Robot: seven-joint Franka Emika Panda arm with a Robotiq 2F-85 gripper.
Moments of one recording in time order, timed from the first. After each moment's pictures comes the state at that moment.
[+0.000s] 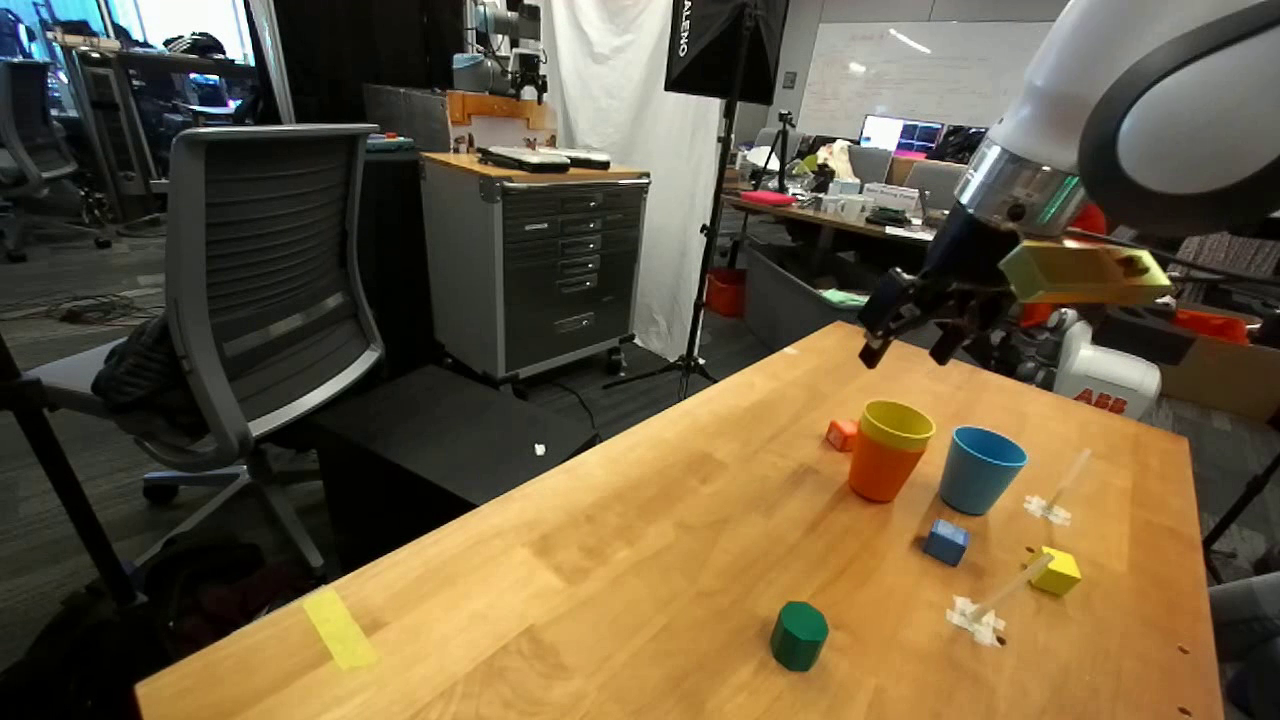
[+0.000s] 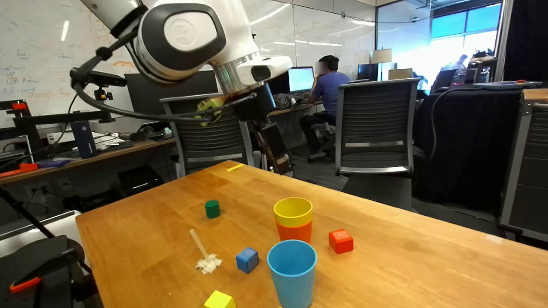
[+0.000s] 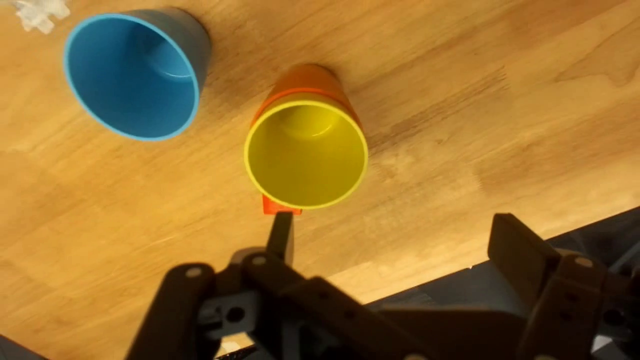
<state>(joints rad) -0.01 0.19 -0.18 -2.30 -0.12 2.76 0.36</state>
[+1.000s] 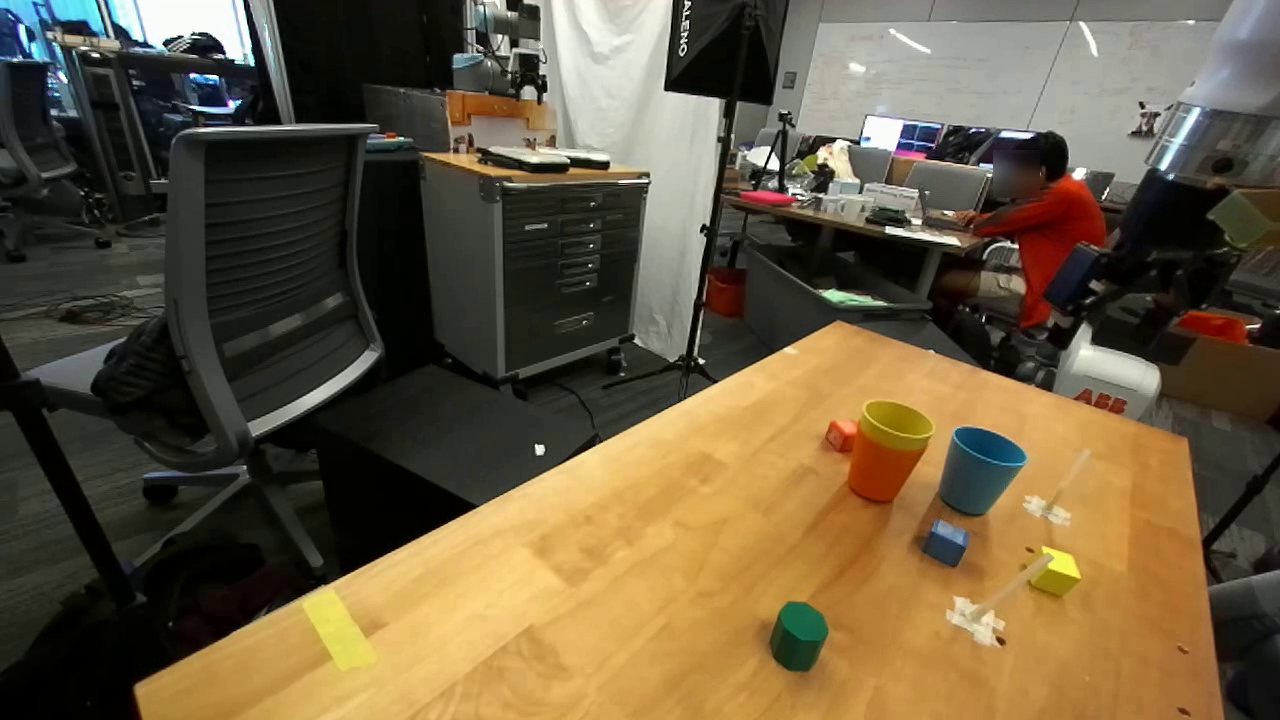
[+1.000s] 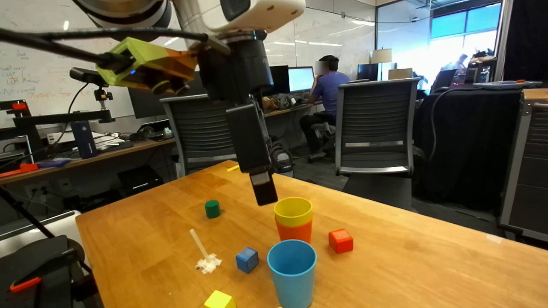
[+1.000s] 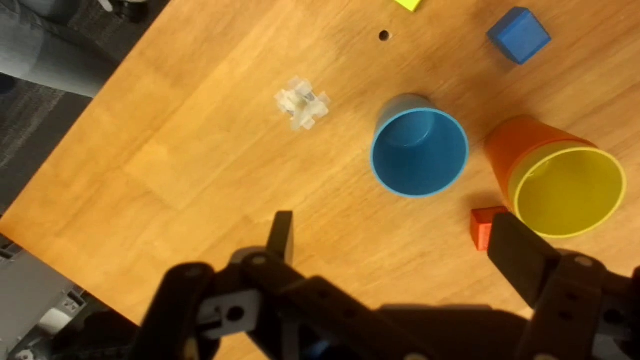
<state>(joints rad) -0.24 -0.05 -0.23 -2.42 -0.23 2.51 0.35</state>
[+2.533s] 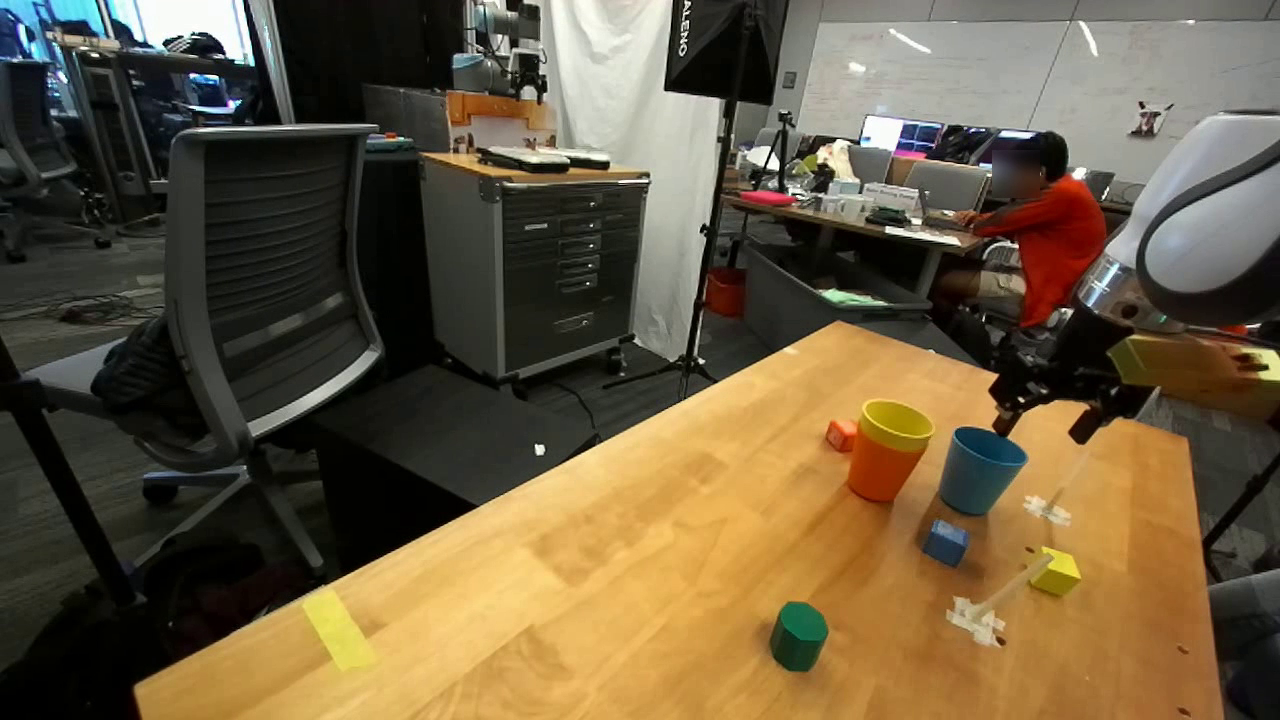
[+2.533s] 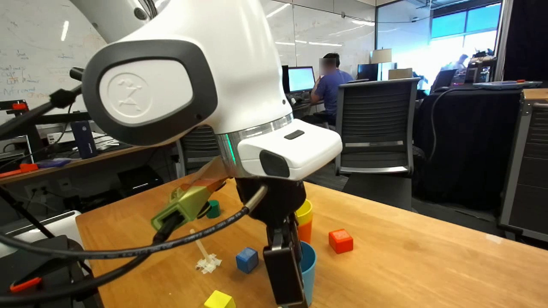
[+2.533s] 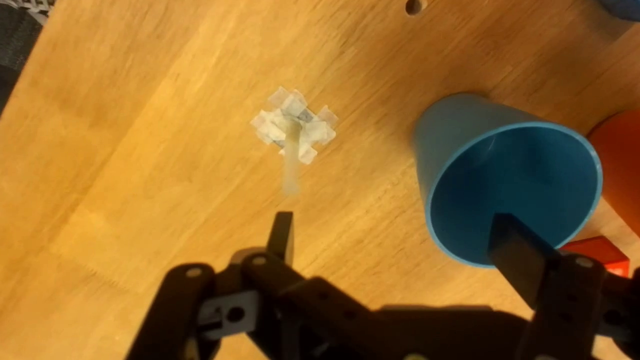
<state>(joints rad) -0.26 0.30 -0.25 -2.40 0.03 2.86 0.22</state>
